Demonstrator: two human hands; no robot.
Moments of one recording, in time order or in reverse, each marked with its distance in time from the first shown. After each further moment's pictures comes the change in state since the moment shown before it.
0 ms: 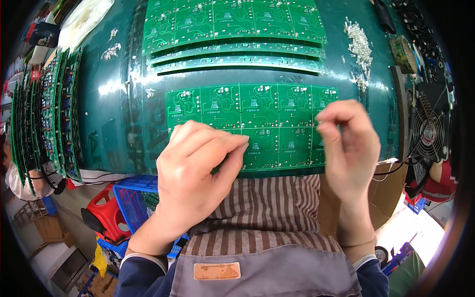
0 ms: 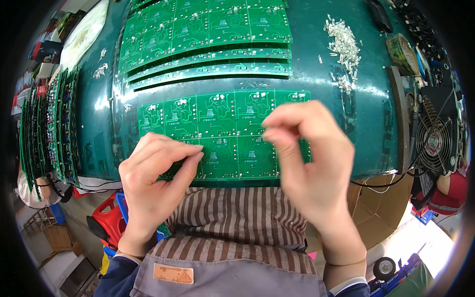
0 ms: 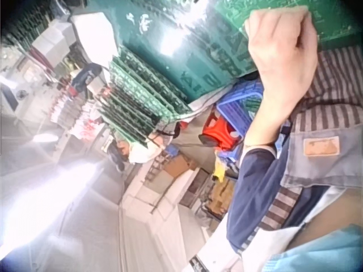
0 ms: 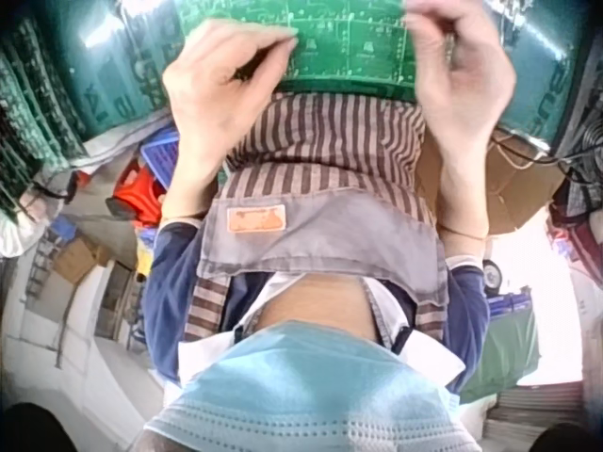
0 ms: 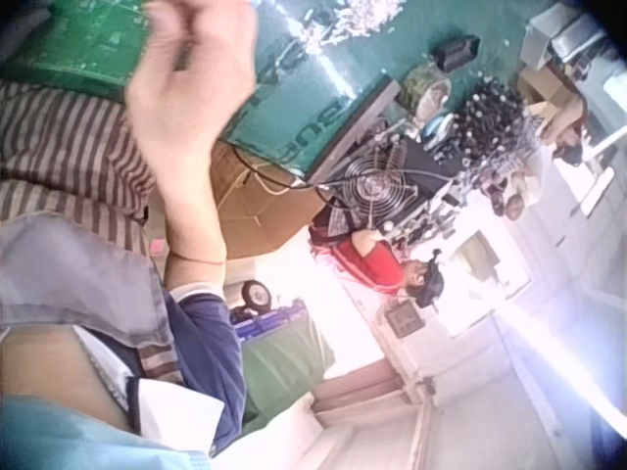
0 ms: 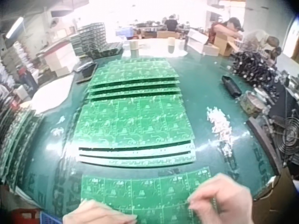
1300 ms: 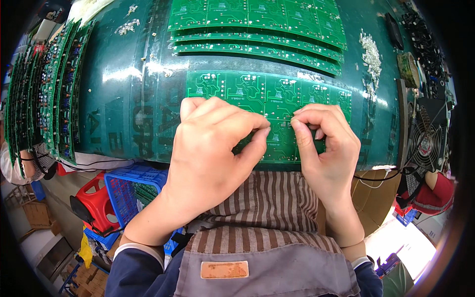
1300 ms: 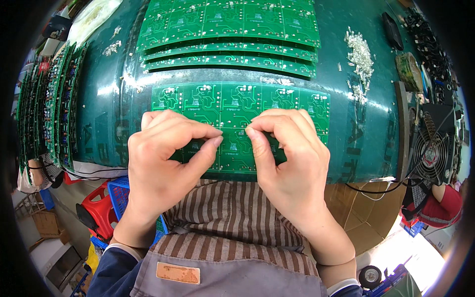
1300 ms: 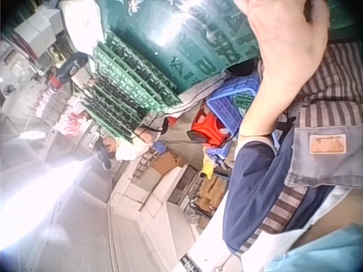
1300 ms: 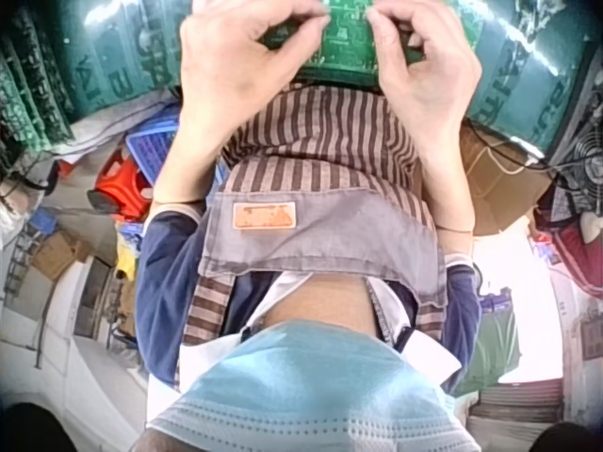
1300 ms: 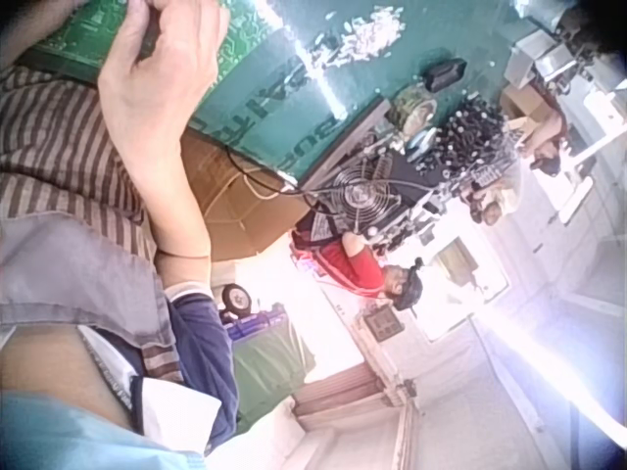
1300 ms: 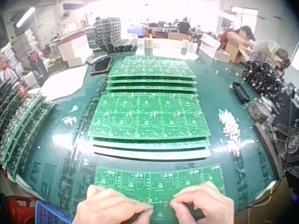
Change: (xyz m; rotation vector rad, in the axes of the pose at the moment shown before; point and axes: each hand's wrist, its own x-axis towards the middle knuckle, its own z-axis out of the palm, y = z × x) left_hand -0.011 -0.020 -0.007 -0.024 0.025 0.034; right_hand -0.017 -0.019 0.053 -0.256 -0.060 -0.028
